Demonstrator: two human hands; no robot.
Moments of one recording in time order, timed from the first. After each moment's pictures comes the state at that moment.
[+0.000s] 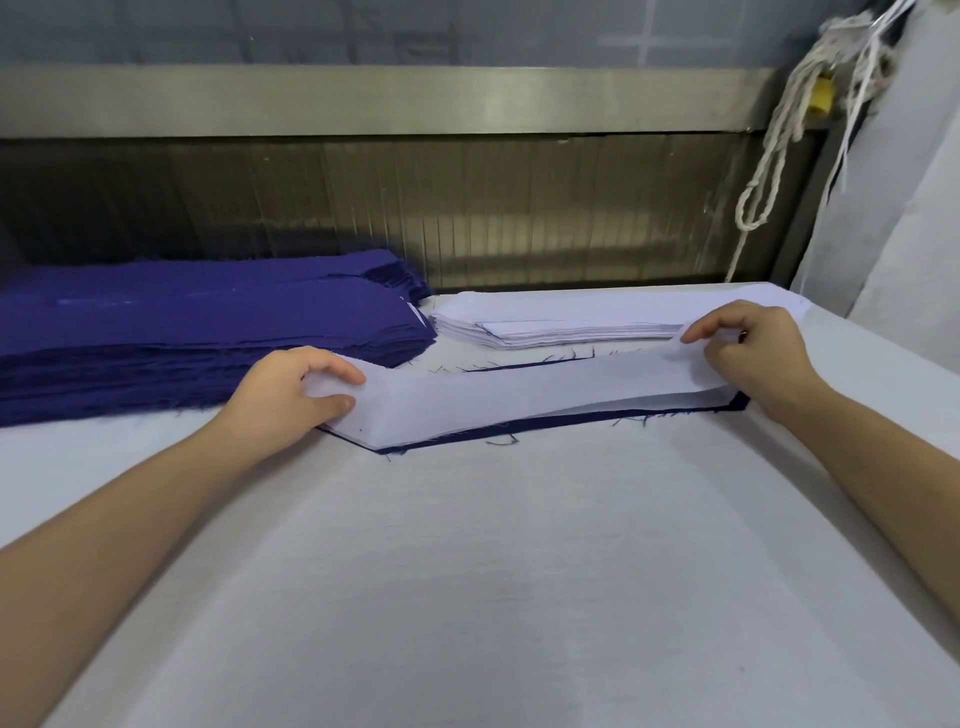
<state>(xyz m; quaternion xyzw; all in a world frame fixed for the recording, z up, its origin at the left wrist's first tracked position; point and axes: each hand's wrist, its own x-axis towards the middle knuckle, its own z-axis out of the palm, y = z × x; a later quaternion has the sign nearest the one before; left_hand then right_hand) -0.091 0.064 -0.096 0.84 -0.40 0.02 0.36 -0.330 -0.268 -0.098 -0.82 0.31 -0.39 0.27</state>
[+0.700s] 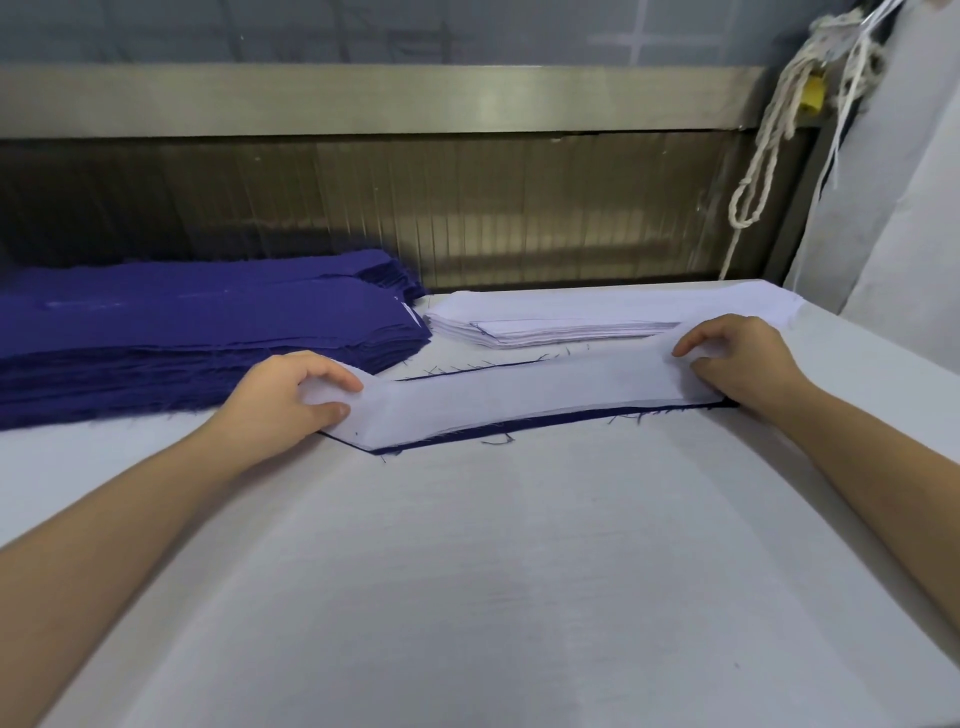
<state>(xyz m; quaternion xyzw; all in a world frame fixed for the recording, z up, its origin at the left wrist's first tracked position) -0.091 0.064 -0.096 0.84 -0.43 0.02 0.32 -0.332 -0.273 -0.102 -0.88 0.34 -0.30 0.17</state>
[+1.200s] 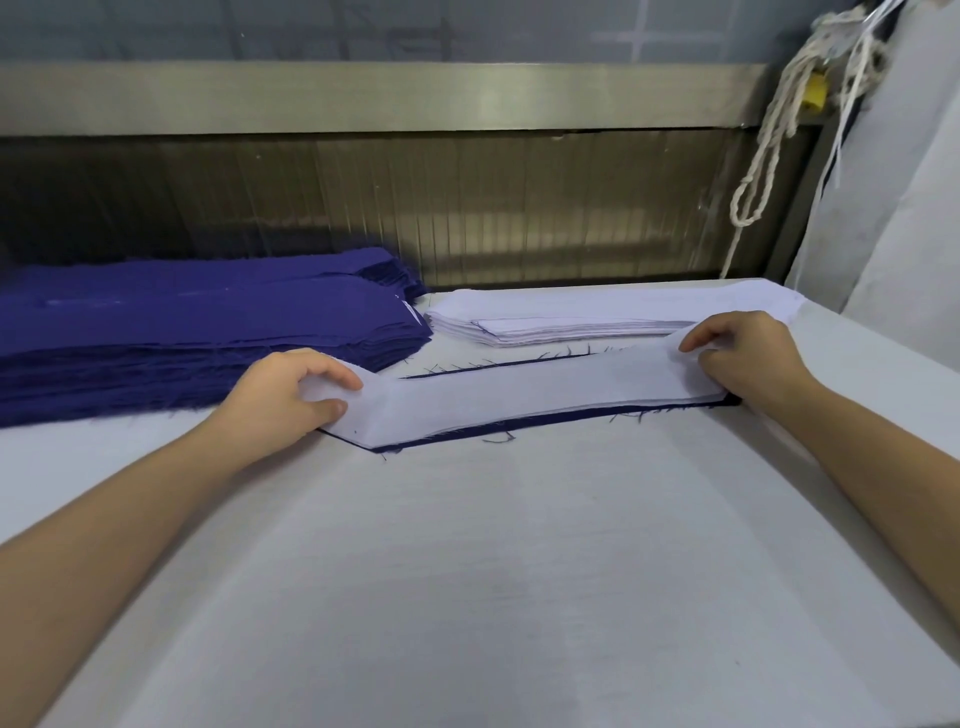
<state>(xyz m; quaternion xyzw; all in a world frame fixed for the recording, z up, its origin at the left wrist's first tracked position) -0.089 0.064 -0.096 0.85 -0.43 0.02 0.31 -0.331 -0.273 -0.099 -0.86 0.36 -0.32 0.18</state>
